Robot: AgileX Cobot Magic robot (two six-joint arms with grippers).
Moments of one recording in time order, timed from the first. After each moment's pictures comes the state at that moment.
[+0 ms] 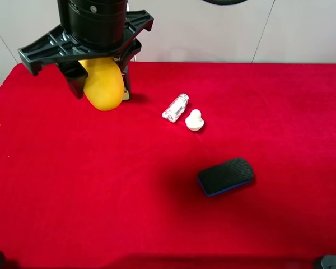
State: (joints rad) left arm -0.06 0.00 -0.49 0.00 1.06 0.00; right arm 1.04 2.00 -1.91 0.03 1.22 0.24
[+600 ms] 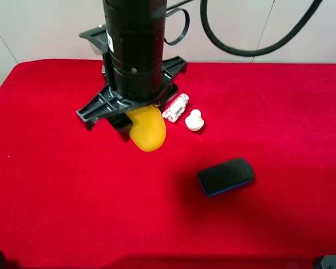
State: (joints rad) left arm -0.06 0.00 -0.49 0.00 1.06 0.00; right arm 1.04 1.94 -1.61 -0.02 1.22 0.30
